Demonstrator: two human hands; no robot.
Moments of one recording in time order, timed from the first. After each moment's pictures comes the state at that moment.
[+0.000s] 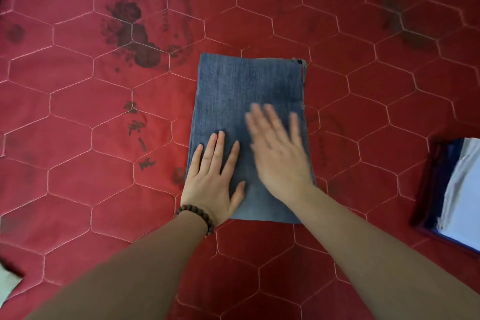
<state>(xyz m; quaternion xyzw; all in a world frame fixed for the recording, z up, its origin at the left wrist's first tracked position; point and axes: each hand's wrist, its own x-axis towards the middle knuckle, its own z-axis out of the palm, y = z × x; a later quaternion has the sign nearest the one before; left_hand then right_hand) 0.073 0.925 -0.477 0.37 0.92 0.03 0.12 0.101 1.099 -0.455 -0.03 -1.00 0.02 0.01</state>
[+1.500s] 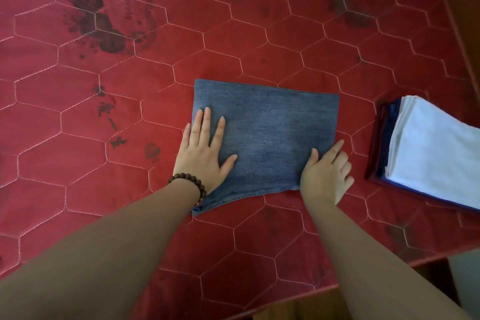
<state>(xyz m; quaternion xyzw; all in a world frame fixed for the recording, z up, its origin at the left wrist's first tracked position) 0.094 0.954 -0.474 0.37 0.92 0.00 0.13 0.242 1.148 -0.456 -0.57 -0.82 0.06 -0.07</state>
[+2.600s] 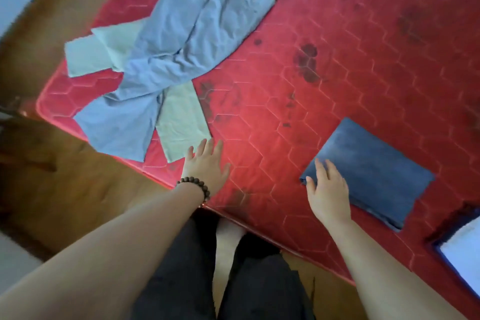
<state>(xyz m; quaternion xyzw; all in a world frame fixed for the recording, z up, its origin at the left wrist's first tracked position) 0.191 0.663 -0.206 0.01 0.97 0.00 0.24 0.225 0.944 -0.236 -0.08 -0.97 0.17 -0.17</state>
